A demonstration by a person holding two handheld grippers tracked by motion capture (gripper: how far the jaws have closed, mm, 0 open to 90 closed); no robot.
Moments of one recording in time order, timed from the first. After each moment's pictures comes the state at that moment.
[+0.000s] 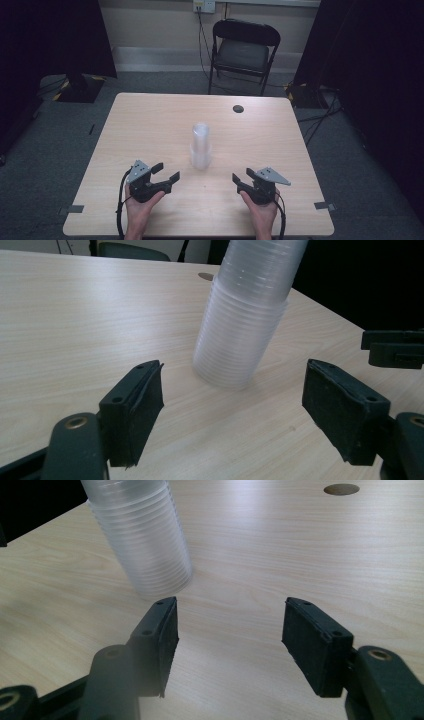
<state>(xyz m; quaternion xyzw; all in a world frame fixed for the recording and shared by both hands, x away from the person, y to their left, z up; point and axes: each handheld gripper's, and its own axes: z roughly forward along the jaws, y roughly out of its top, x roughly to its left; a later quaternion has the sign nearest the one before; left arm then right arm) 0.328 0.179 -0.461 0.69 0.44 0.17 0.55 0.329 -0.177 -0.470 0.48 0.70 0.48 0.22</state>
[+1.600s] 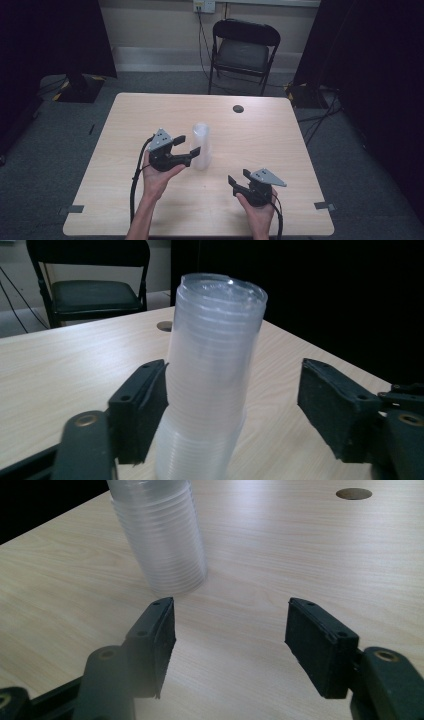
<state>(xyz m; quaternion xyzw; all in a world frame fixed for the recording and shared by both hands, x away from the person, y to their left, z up) 0.386 0.132 -0.397 0.72 0.35 0.18 0.58 0.322 -0.166 -0.465 0.47 0.71 0.48 0.22</state>
